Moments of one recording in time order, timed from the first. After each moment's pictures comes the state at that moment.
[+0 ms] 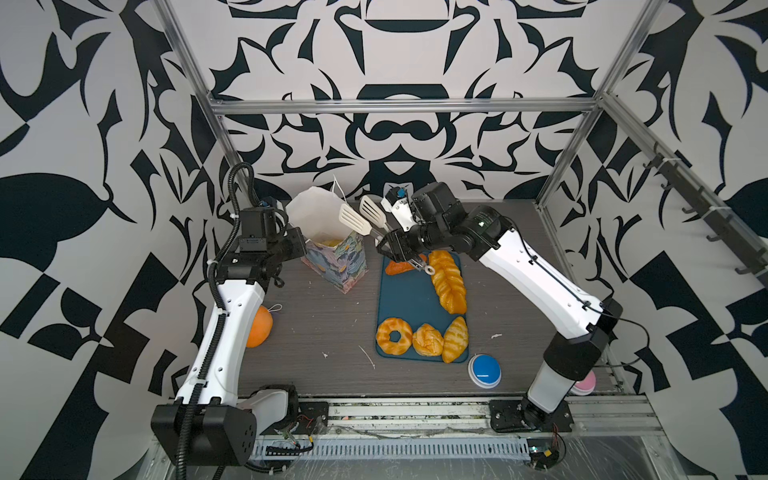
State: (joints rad) left arm -0.04 1.19 1.25 -0.71 0.09 -0.28; right arm 0.80 1.71 1.96 -0.99 -0.21 0.26
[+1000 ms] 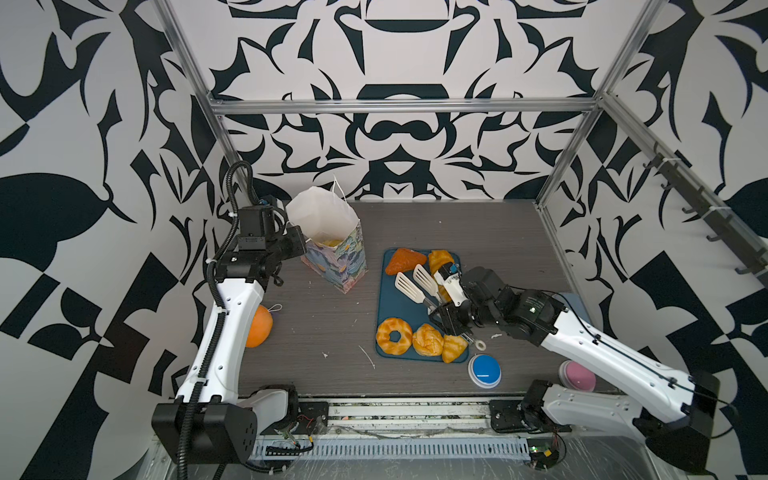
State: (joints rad) left arm -0.03 1.20 1.26 -0.71 0.13 -0.28; right arm 0.84 1.08 1.00 -0.80 -0.10 0.42
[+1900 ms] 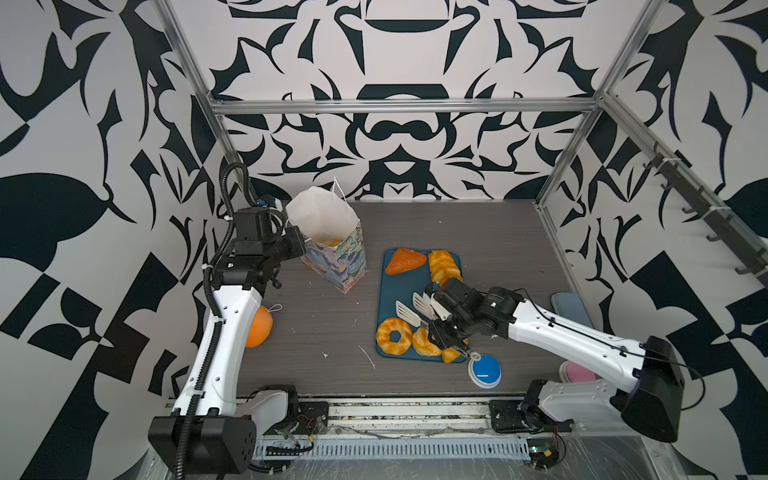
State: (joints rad) left arm -0.03 1.15 1.25 -0.69 0.16 -0.28; right arm 0.90 1.29 1.00 -0.91 -0.09 0.44
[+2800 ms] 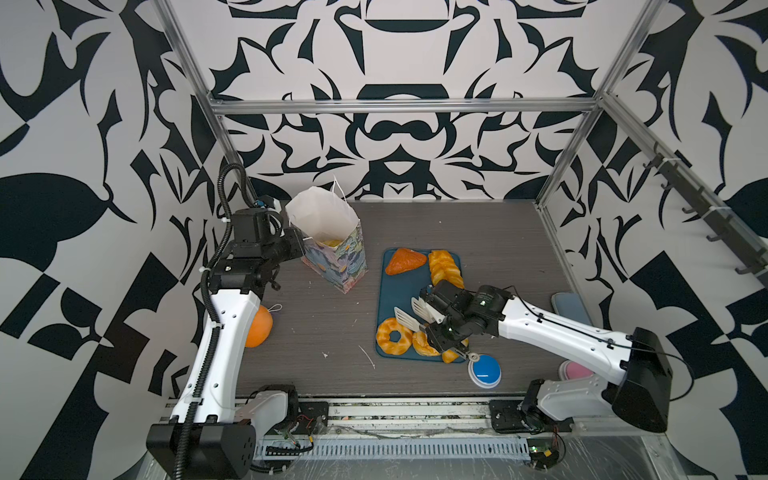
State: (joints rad) left arm -0.03 1.13 1.25 -0.70 0.16 -0.29; right arm 0.94 1.35 1.04 -0.97 -0.06 0.42
